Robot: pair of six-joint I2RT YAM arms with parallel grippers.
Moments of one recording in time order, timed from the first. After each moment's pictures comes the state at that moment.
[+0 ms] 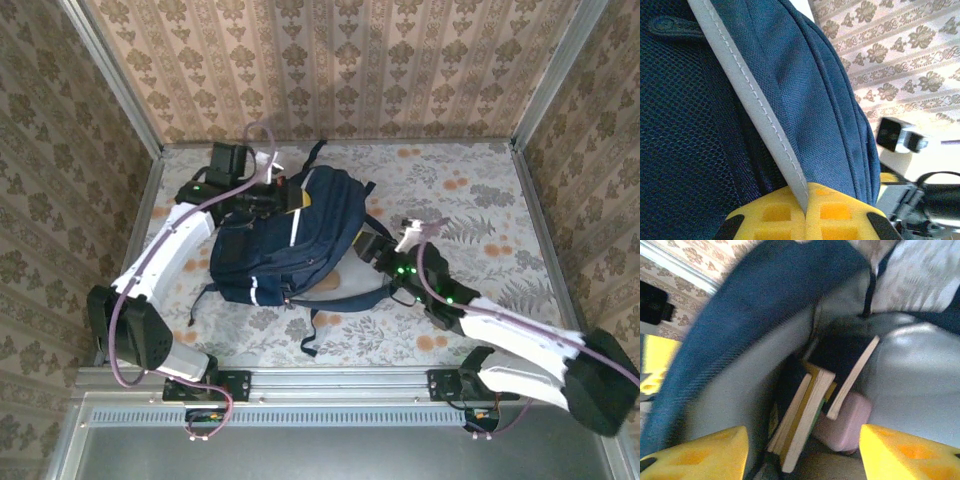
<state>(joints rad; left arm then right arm) -0.42 1.48 1.35 -0.59 0.83 -0.51 0.72 0.96 0.47 0.33 0.16 0.92</state>
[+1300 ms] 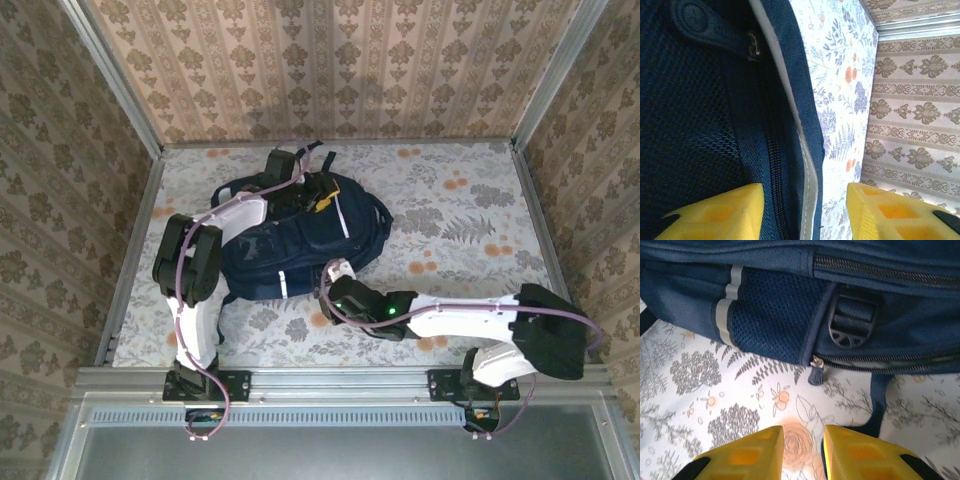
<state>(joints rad) -0.48 1.95 1.39 -0.09 0.59 -1.01 1.12 1.44 0.74 -0.08 0.31 0.60</state>
